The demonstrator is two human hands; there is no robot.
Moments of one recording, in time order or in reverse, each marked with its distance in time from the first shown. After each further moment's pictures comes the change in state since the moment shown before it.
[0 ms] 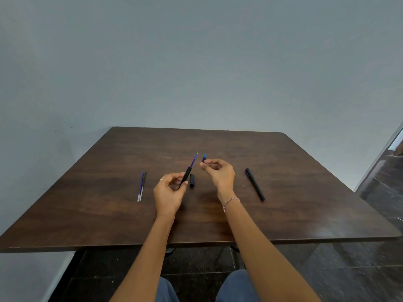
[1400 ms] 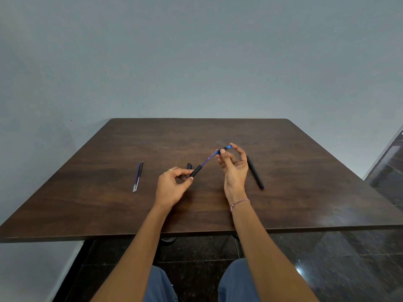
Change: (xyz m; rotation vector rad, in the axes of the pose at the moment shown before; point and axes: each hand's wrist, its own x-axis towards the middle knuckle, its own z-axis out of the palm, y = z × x) left_hand -0.003 0.004 0.005 0.194 -0.246 0.062; right_hand -0.010 0.015 -0.033 0.818 0.023 -0.063
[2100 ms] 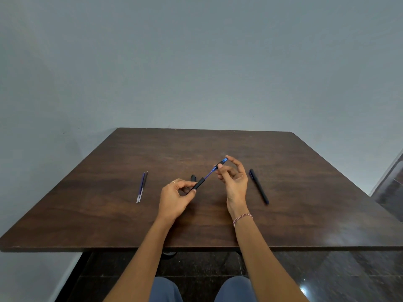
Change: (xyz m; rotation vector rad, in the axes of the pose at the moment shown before) left_hand 0.000 0.000 -0.002 -0.021 -0.011 -0.035; right_hand -0.001 0.006 0.002 -0.251 -0.080 -0.025
